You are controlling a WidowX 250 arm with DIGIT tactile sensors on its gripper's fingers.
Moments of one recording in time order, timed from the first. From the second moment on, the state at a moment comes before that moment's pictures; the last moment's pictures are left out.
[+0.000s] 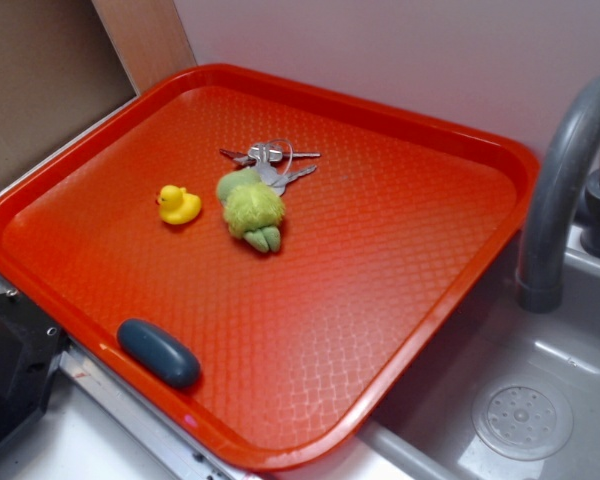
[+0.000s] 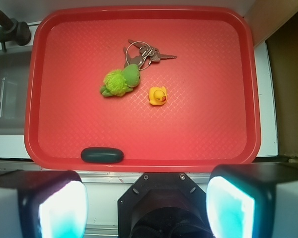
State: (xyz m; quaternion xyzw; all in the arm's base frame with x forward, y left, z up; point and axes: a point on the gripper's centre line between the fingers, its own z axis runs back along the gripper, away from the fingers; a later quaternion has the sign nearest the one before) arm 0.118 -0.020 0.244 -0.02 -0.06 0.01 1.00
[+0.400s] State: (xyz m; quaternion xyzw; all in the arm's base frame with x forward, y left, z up) arm 0.117 -0.020 0.240 -0.02 -0.05 0.02 1.00
